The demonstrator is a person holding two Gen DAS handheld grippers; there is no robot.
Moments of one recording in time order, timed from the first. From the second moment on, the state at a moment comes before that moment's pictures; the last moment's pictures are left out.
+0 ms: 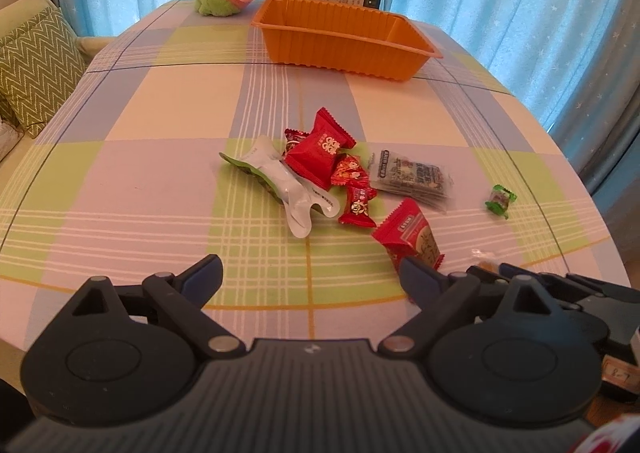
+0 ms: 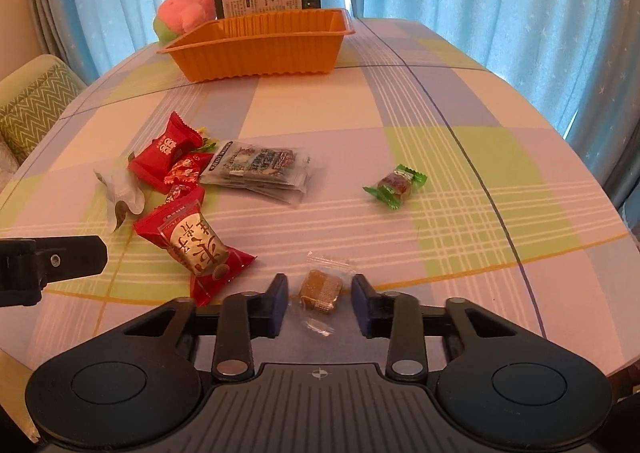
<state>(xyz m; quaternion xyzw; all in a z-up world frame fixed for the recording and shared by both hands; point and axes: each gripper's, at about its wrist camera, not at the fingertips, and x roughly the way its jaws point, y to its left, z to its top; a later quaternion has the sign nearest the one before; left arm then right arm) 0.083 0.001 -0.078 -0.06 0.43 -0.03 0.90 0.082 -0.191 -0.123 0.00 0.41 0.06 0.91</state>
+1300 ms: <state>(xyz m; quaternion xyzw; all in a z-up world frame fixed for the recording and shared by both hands) 0.120 -0.064 -0.095 -0.02 0.42 -0.11 0.90 0.083 -0.239 -0.105 0.06 0.39 0.02 0.92</state>
